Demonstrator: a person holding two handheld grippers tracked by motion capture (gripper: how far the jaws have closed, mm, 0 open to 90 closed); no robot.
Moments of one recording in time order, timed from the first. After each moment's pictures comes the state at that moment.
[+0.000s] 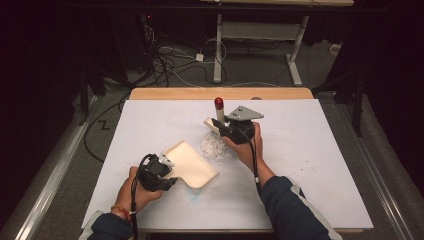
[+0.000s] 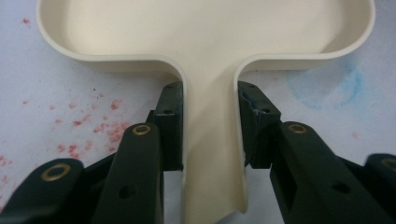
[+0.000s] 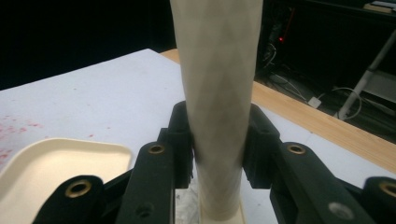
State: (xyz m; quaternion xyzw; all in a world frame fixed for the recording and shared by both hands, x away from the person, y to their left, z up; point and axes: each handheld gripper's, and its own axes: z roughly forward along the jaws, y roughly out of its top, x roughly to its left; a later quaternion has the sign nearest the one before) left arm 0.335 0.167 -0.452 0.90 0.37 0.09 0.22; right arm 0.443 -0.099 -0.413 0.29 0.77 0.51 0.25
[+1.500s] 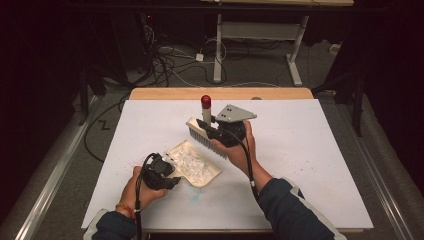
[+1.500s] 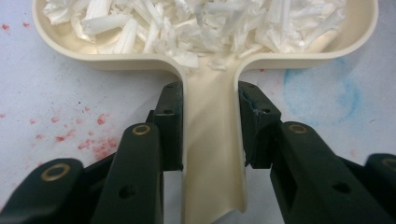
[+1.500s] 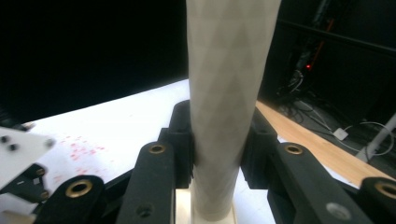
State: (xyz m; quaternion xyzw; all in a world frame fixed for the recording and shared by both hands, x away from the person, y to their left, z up) left arm 0.340 0.162 -0.457 0.90 0.37 0.08 0.22; right arm 0.408 -0.070 -0.371 0.23 0.77 0.54 0.24
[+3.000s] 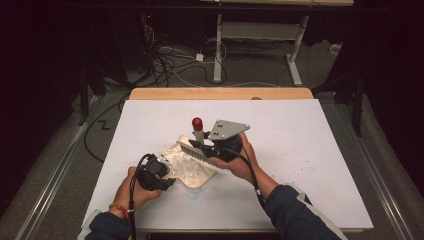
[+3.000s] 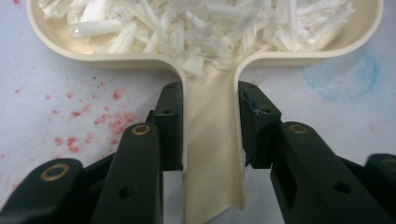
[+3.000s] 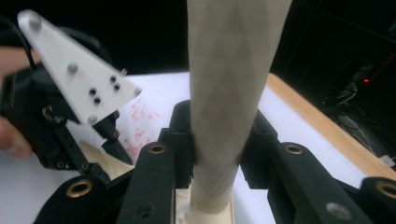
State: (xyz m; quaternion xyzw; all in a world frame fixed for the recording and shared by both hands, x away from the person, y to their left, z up) left arm 0.339 0.175 -0.459 0.90 0.37 0.08 0.21; right arm 0.378 -0.065 -0.376 0.12 0.82 0.52 0.20
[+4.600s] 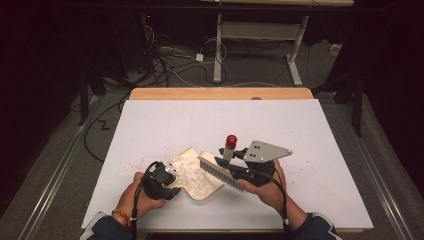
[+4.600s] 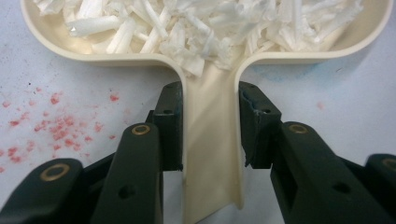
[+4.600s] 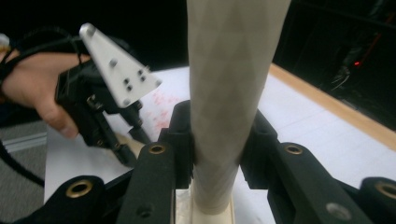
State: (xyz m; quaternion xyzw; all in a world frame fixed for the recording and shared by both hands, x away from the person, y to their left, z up) left arm 0.320 0.156 -0.460 0.92 0.33 0.07 0.19; right arm 0.318 -0.133 -0.376 0.17 0.80 0.54 0.19
